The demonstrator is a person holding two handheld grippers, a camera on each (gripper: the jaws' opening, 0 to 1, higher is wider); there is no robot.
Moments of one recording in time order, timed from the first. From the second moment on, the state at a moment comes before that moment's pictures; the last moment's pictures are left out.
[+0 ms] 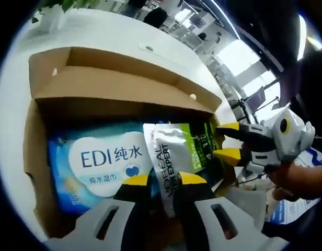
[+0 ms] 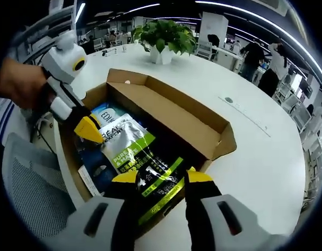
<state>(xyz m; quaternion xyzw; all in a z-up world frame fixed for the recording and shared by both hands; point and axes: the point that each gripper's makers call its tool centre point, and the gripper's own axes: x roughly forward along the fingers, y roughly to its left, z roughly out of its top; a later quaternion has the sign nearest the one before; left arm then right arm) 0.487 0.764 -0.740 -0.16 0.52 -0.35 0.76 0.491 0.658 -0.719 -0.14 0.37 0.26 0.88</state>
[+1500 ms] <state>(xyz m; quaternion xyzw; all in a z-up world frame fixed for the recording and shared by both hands) 0.493 0.802 -0.745 -0.16 0.50 -0.31 0.79 0.492 0.673 -0.733 -0.09 0.41 0.26 0.87</state>
